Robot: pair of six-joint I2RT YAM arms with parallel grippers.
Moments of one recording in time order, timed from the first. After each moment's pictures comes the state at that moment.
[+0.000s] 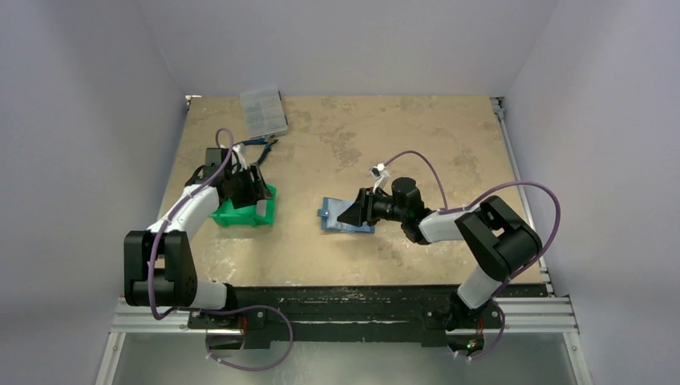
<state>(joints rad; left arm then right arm) -0.01 1.40 0.84 -0.40 0.28 -0.35 0.57 1.65 0.55 0.73 -0.57 0.69</state>
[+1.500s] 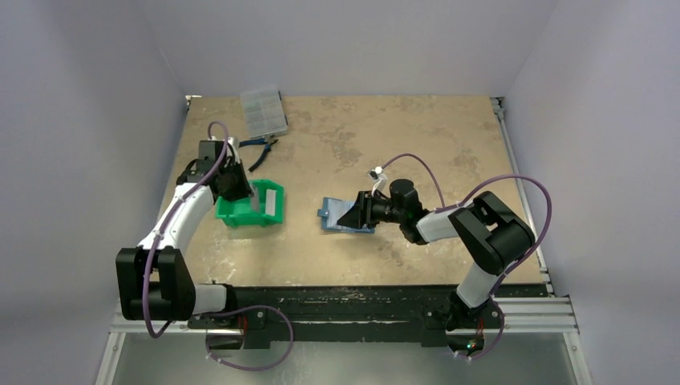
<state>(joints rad) -0.01 1.32 0.92 -0.55 0.16 -0.30 0.57 1.71 0.55 0.75 -0.59 0.70</state>
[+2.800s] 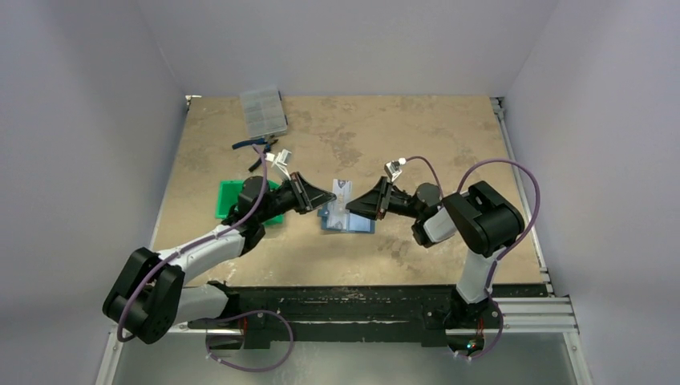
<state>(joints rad) -0.49 1.21 0.49 0.60 0.48 -0.97 0.44 1.85 0.47 1.48 -0.86 1.45</state>
